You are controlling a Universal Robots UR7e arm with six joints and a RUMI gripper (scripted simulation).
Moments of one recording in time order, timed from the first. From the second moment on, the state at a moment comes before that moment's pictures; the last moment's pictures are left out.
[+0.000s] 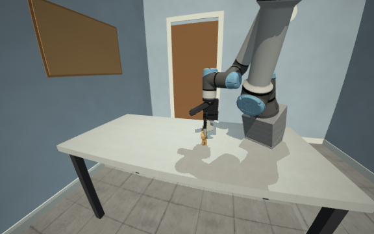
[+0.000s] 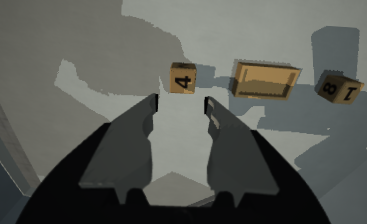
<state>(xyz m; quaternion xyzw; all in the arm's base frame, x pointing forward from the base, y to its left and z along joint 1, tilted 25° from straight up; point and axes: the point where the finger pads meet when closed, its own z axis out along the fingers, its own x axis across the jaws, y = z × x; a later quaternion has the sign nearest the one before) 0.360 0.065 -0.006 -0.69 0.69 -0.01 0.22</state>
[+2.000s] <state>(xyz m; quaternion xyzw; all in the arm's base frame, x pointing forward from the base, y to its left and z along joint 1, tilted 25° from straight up) 0.368 0.071 -0.028 -0.69 0.69 -0.01 0.22</state>
